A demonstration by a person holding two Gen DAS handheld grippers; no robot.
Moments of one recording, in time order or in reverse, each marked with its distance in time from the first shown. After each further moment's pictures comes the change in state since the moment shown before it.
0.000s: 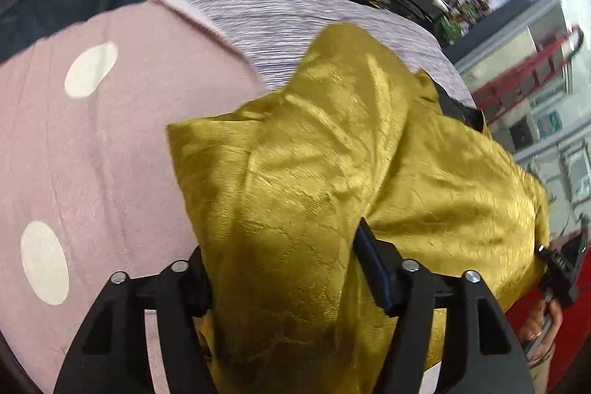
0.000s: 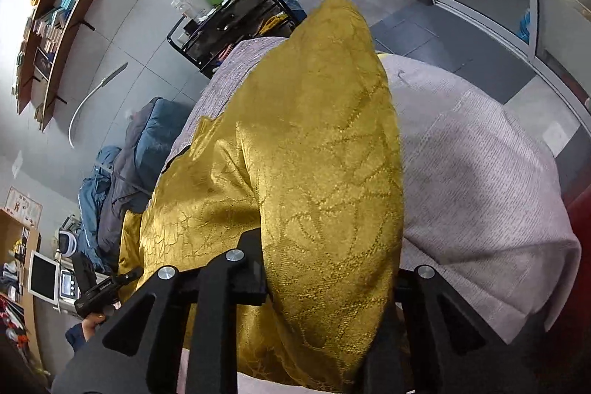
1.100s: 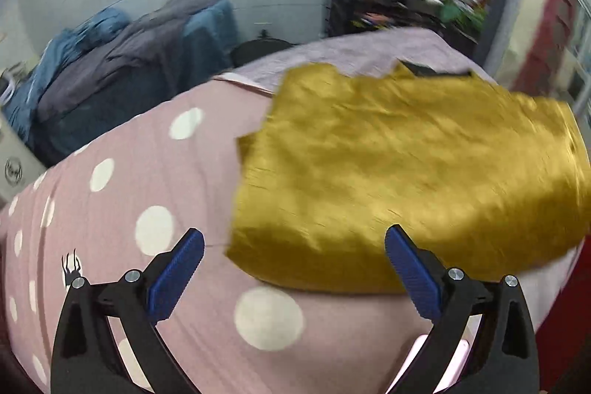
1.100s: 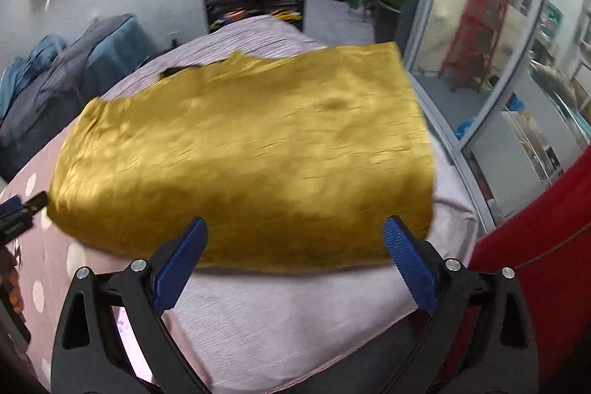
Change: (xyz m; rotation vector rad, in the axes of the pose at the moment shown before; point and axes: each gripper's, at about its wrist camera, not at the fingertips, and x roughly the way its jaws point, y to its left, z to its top) left arm -0.082 -0.123 -0.098 0.299 -0.232 0.425; right arm -0.054 0.138 -0.126 -0.471 -0.028 -0.450
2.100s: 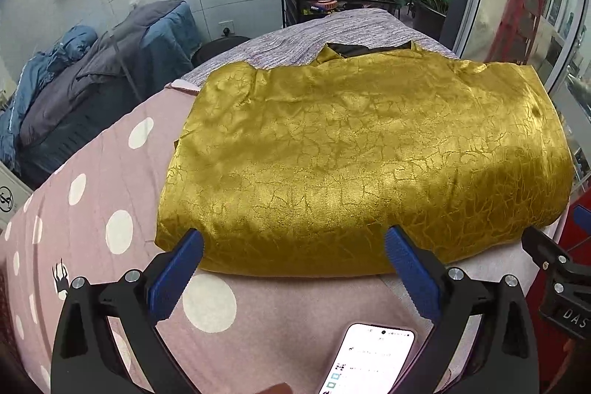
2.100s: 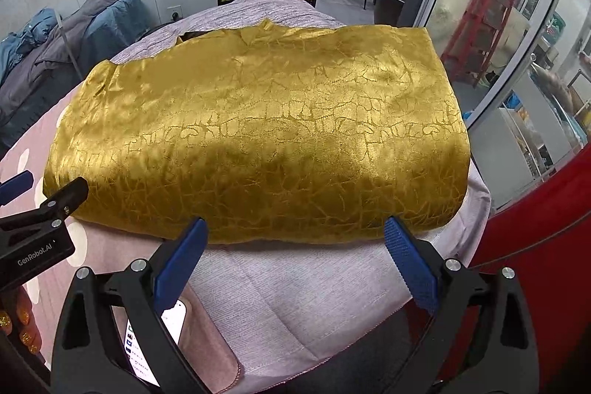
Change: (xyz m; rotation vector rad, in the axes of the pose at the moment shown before) left arm -0.018 -0.063 -0.002 0.075 0.033 -0.050; right arm 0.004 0.047 -0.019 -0.027 0.070 -0.065
